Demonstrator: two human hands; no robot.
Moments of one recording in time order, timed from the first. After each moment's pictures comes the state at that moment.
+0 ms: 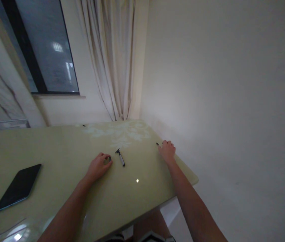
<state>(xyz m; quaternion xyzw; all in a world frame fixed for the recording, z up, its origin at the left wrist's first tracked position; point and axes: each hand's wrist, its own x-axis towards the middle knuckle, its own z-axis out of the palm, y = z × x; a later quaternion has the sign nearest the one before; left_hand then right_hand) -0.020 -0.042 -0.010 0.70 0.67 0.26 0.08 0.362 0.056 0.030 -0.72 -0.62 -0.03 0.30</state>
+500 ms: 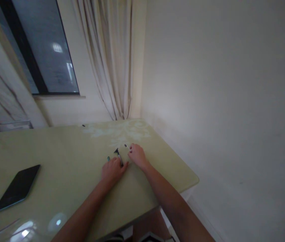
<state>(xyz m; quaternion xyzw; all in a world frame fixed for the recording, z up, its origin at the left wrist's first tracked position) 0.079 -0.067 0.018 0.67 0.74 0.12 -0.01 0.219 0.030 0.024 -0.57 -0.79 0.09 0.21</state>
